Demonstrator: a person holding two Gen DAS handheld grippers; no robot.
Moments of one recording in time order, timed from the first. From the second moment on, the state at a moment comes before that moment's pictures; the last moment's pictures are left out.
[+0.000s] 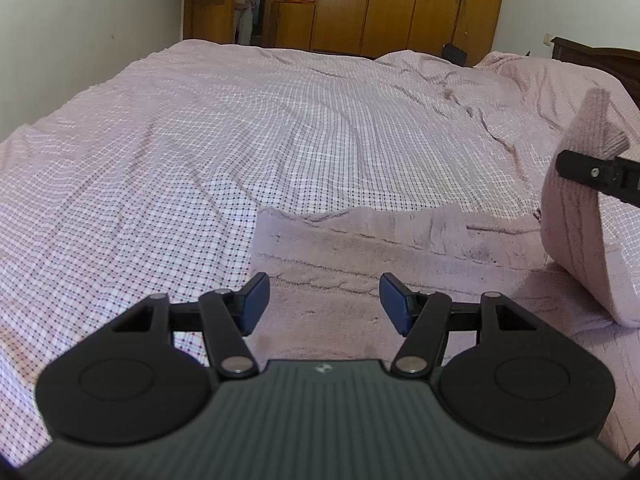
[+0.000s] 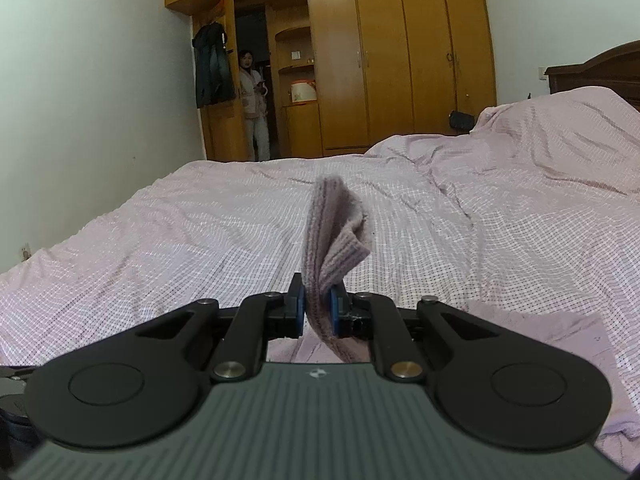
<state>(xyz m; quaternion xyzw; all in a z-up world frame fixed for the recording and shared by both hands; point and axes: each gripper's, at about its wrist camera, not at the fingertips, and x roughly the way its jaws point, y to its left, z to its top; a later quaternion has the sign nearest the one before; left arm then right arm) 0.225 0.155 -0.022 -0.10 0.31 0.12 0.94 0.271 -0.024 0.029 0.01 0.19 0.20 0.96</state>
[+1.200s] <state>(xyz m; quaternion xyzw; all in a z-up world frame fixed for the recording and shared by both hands) 0.220 0.166 -0.024 -0.12 0.31 0.13 0.93 0.289 0.028 -0.061 0.04 0.34 0.29 0.89</state>
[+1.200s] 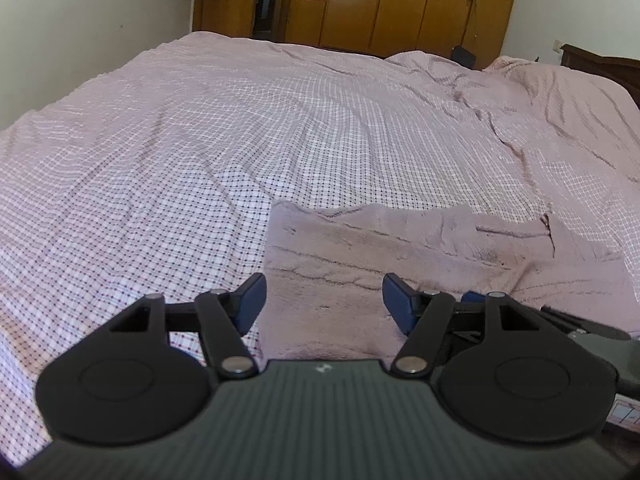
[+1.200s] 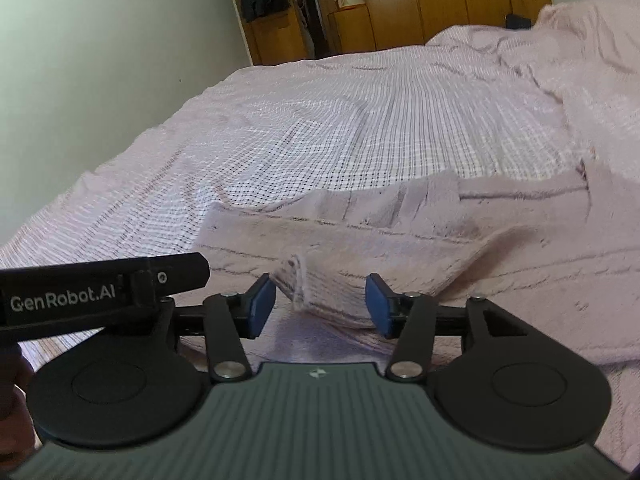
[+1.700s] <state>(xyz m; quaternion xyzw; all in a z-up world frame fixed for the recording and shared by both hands) 0.219 0.176 -0.022 -0.14 0.31 0.13 0.93 0.283 0.033 -0.058 -0.09 0.34 0.32 0.88</state>
